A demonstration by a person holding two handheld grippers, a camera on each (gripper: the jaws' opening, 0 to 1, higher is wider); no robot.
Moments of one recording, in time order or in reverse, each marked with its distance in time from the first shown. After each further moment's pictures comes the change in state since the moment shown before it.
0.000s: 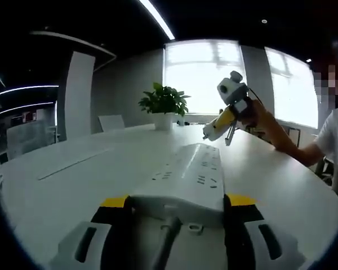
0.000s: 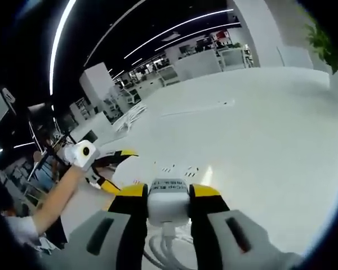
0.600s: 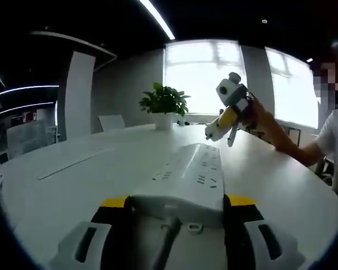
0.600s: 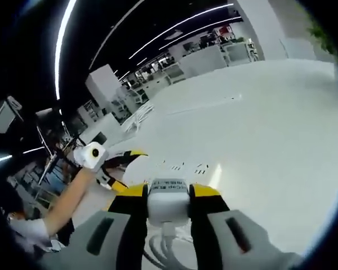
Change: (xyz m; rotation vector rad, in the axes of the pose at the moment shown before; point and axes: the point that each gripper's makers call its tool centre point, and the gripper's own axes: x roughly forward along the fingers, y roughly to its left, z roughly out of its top) left arm 0.000 0.002 0.001 -0.001 0.000 0.000; right arm 0.001 0.009 0.004 0.081 0.000 0.118
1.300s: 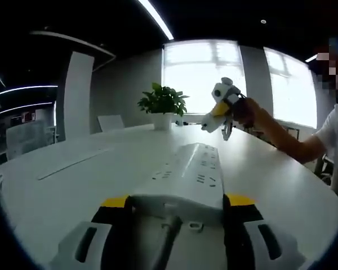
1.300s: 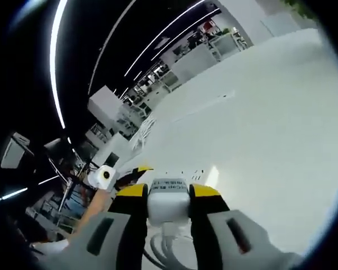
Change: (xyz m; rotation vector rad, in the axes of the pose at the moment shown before) left arm -0.002 -0.002 0.000 0.002 0.001 -0.009; right arm -0.017 -0.007 0.008 0.177 -0.058 0.041
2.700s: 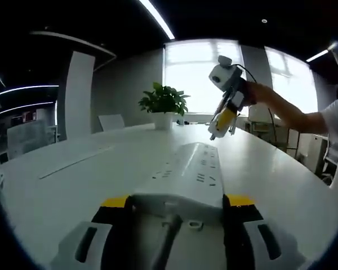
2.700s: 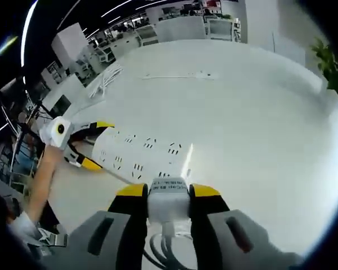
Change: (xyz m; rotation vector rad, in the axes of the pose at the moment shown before) left arm -0.002 -0.001 0.000 -0.002 0.005 0.010; right arm -0.004 -0.015 -0.019 -0.274 0.391 -0.431
